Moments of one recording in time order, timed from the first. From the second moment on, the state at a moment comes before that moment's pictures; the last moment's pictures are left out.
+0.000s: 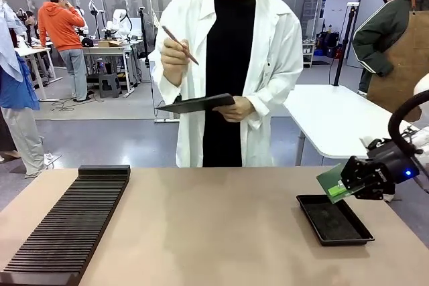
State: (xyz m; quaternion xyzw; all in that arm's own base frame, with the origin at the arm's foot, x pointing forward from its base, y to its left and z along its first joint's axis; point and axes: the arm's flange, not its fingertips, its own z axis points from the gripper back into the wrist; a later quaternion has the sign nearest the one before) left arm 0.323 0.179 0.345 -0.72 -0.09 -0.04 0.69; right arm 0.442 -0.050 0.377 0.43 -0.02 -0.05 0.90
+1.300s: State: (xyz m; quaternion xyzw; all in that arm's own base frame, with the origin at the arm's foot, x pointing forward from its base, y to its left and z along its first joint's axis) left arm 0.323 0.179 0.345 -0.72 -0.09 -0.04 0.69; right arm 0.492 -0.034 0.302 0.34 -0.01 -0.06 0.94
